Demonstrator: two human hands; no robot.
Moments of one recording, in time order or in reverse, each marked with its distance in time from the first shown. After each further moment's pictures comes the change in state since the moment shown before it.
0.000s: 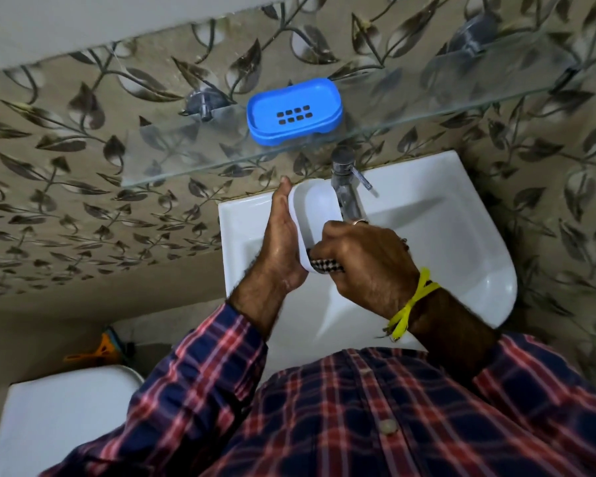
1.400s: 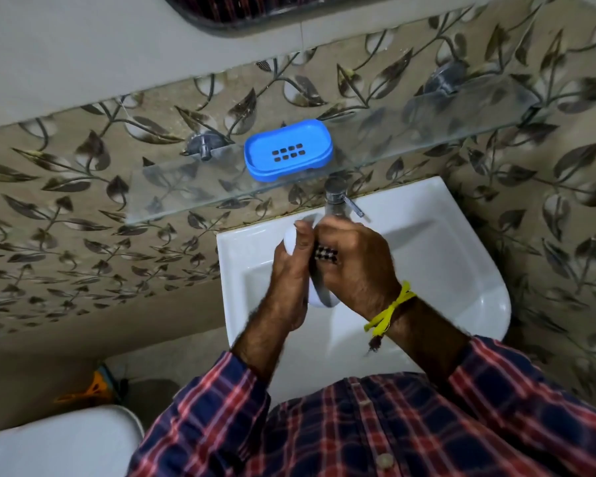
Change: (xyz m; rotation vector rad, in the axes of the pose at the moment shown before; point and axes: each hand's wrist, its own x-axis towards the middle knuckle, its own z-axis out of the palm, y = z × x) left_hand -0.026 -0.009 0.011 0.333 -0.029 0.382; right_hand 0.023 -0.003 0.000 0.320 0.438 0.106
